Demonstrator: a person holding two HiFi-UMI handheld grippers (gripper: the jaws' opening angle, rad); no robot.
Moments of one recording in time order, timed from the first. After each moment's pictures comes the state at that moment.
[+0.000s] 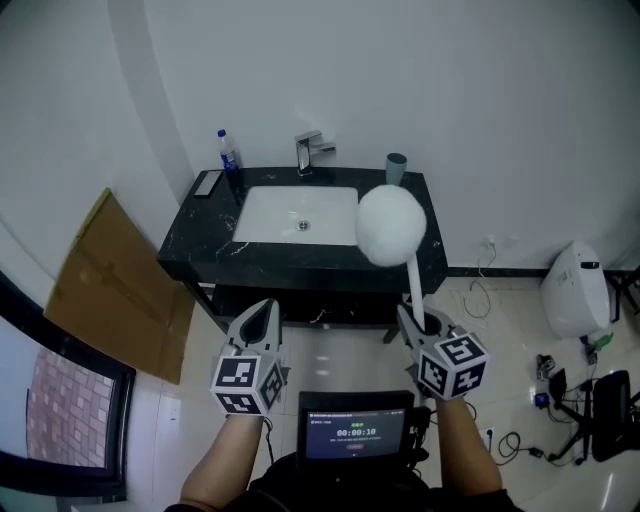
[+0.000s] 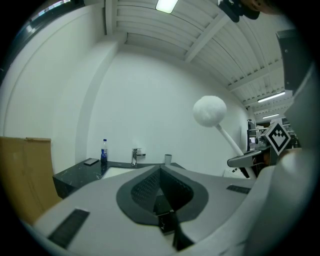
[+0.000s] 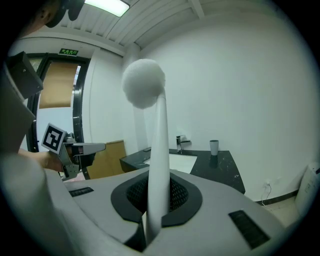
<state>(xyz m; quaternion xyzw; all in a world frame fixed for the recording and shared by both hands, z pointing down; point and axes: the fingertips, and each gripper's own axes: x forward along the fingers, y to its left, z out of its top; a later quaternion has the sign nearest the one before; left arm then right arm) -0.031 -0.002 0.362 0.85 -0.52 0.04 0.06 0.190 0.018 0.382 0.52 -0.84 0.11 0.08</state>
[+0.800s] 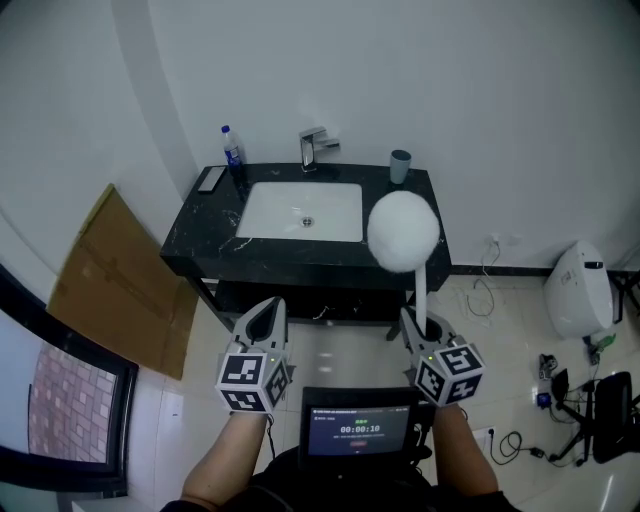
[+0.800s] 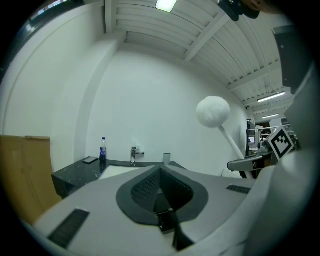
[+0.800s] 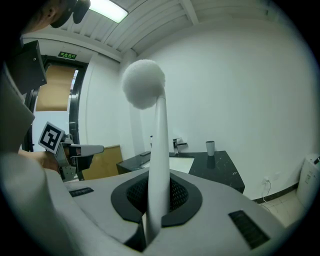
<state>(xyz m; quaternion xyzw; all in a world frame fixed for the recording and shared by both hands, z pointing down) -0.025 0.001 0.369 0.85 -0.52 0.04 0.07 0.194 0.026 0.394 0.55 -0.83 0.11 0.04</state>
